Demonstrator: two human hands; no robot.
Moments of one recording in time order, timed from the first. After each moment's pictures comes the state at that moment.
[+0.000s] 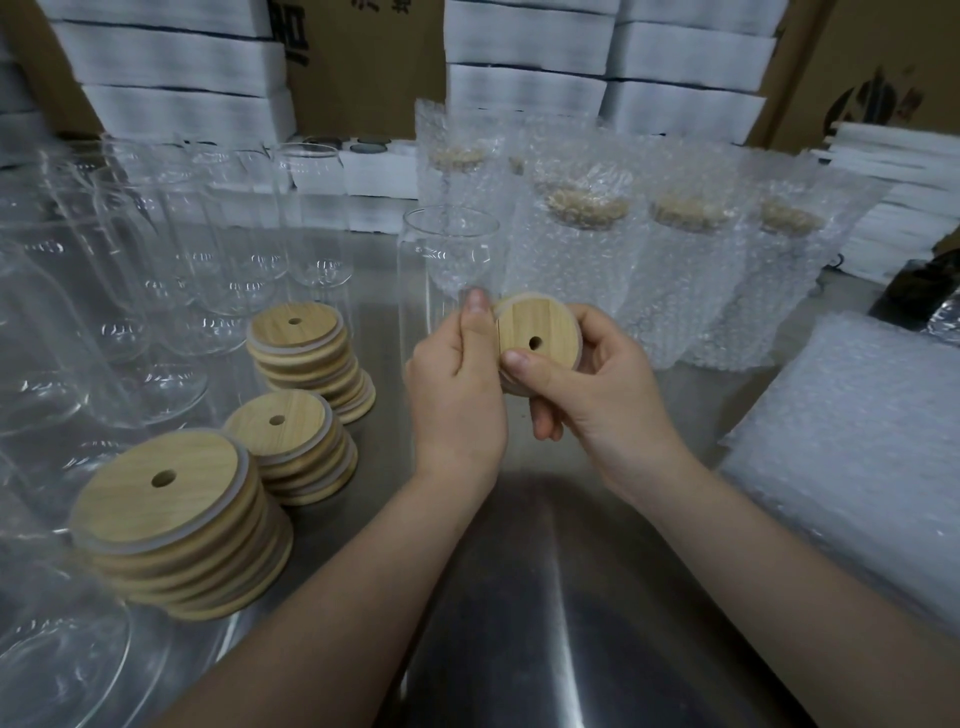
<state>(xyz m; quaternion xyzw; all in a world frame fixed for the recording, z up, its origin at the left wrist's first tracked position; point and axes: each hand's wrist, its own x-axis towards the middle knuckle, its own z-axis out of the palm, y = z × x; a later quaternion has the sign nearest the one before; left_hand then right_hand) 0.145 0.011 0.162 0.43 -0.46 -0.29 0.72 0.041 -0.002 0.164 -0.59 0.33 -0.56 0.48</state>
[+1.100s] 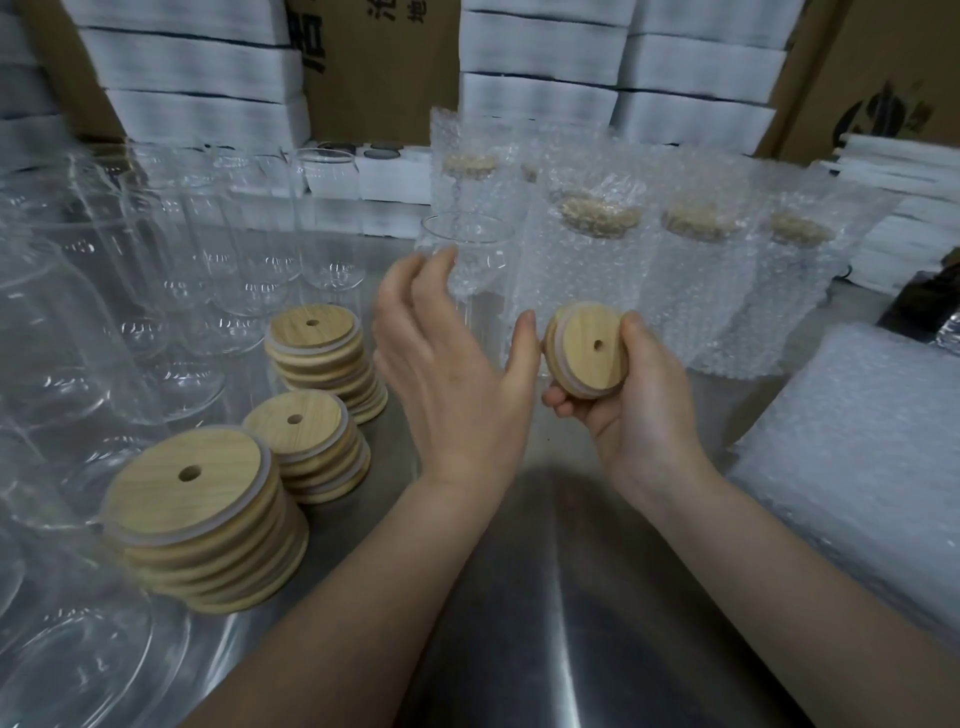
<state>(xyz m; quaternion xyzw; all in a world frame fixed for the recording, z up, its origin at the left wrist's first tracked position) 0.147 0.013 0.162 0.55 -0.51 0.07 0.66 0.038 -0.007 0.166 -0.42 0.37 -0.62 0.54</state>
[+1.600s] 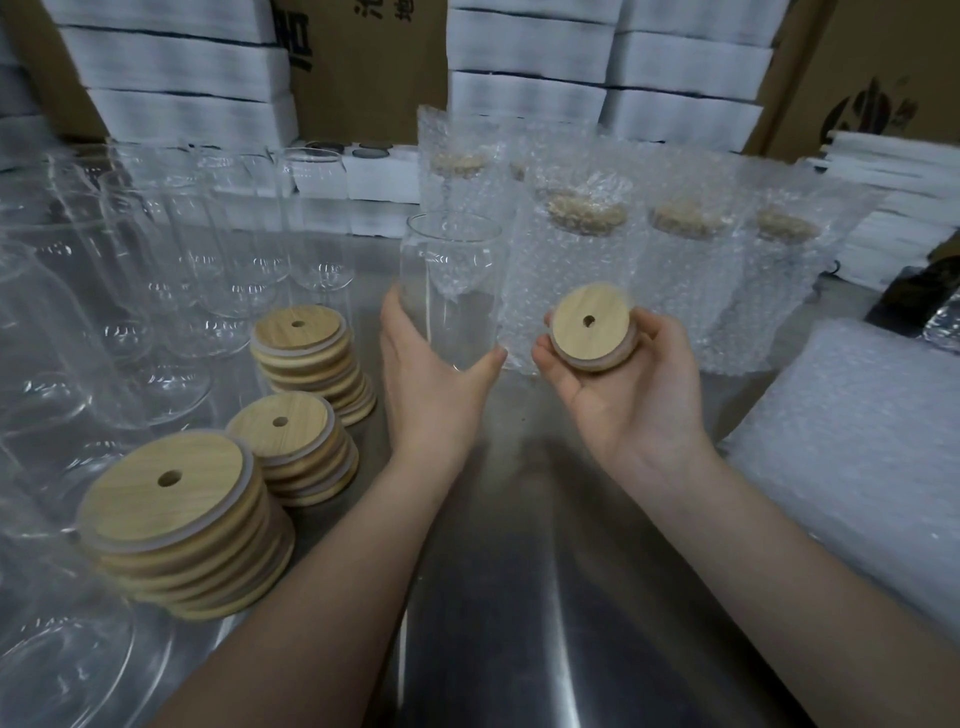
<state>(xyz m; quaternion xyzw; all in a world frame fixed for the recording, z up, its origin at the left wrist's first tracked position) 0.169 -0.020 0.136 0.58 -0.50 -0.19 0.62 0.033 -0.009 0.177 -0.24 0.25 -0.65 0.67</state>
